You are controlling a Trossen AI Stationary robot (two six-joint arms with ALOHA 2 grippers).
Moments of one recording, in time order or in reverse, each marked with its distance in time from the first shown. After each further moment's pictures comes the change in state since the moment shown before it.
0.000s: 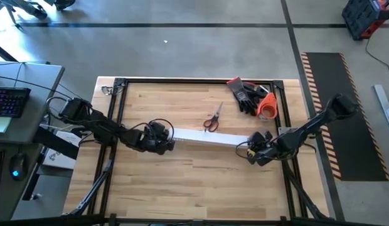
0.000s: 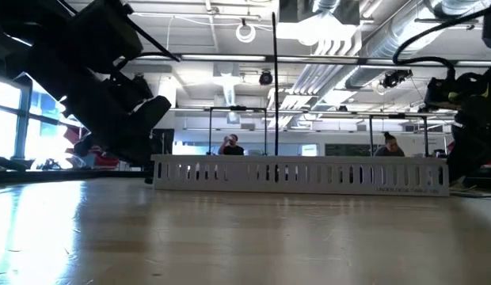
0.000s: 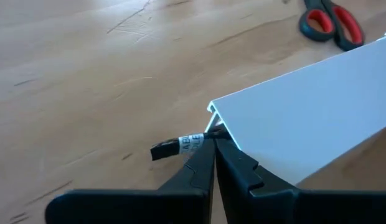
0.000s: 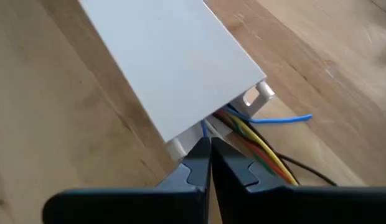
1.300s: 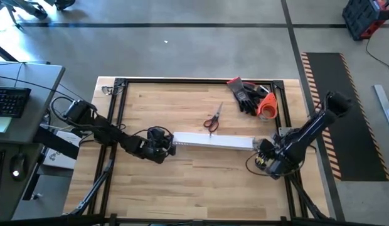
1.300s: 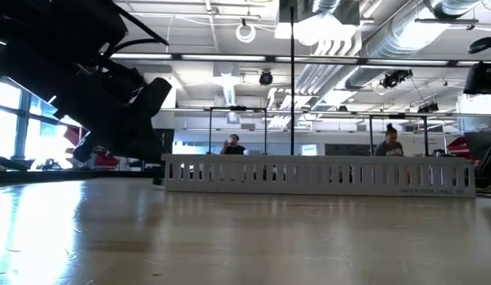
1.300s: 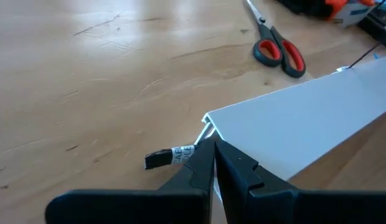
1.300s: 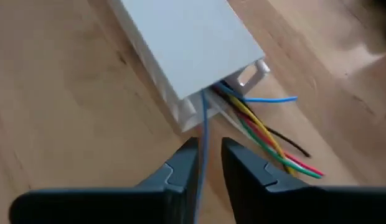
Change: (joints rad) left arm -0.110 0.081 0.001 0.176 -0.138 -0.092; right arm 0.310 0.060 0.089 -0.328 0.058 0.275
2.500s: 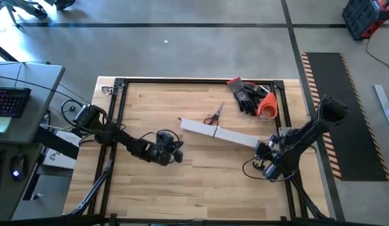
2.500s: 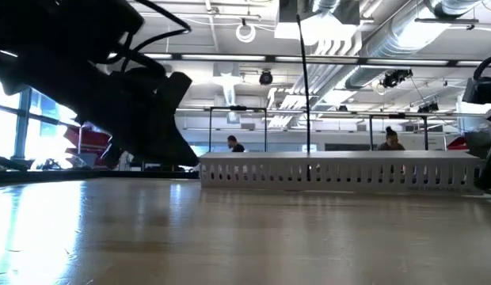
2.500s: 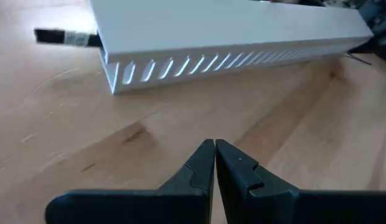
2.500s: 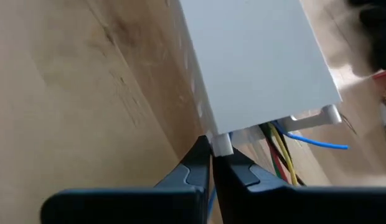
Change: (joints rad) left arm 0.000 0.142 0.064 0.261 0.090 0.208; right arm 0.005 0.172 0.022 0.006 0.023 -0.097
